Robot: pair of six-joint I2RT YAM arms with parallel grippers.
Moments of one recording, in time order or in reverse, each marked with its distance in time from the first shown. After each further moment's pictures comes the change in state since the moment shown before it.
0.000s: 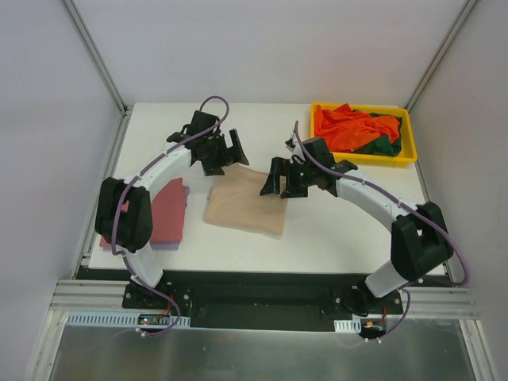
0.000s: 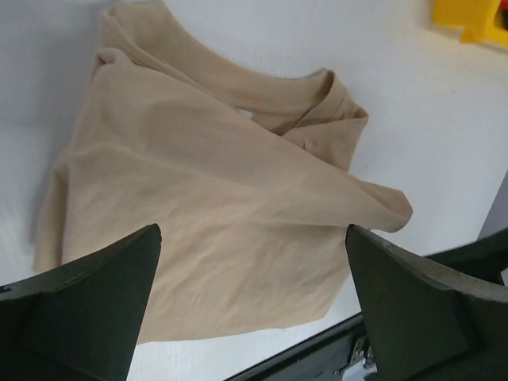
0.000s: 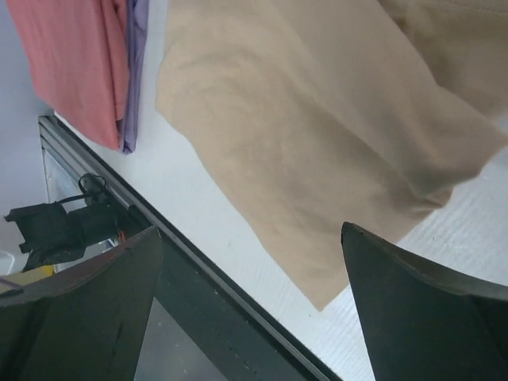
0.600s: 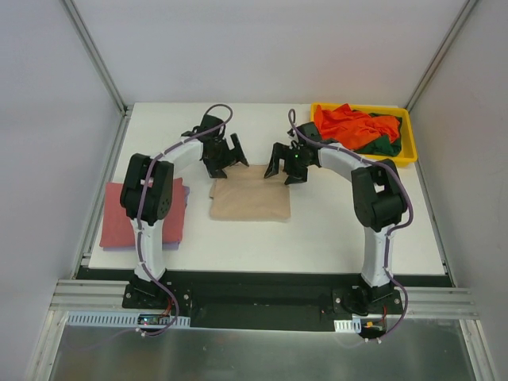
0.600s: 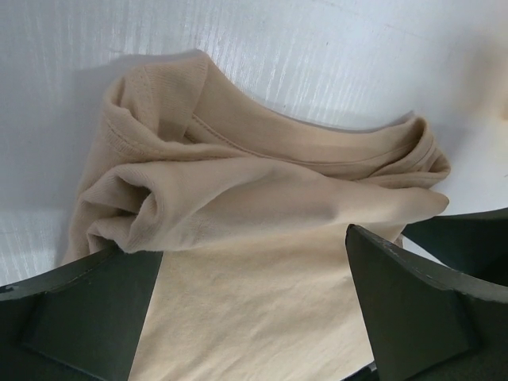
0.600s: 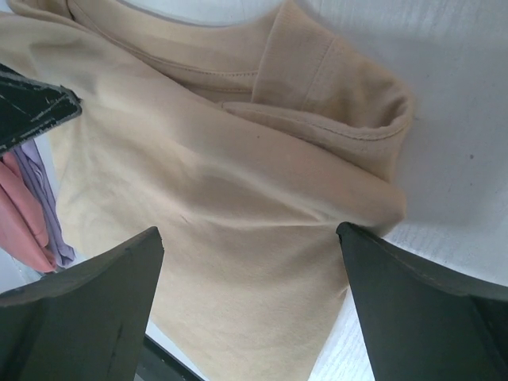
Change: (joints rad) left arm 0.043 0.361 0.151 0.048 0.015 -0.045; right arm -0.129 0.534 0.370 -0.064 0.049 -0.033
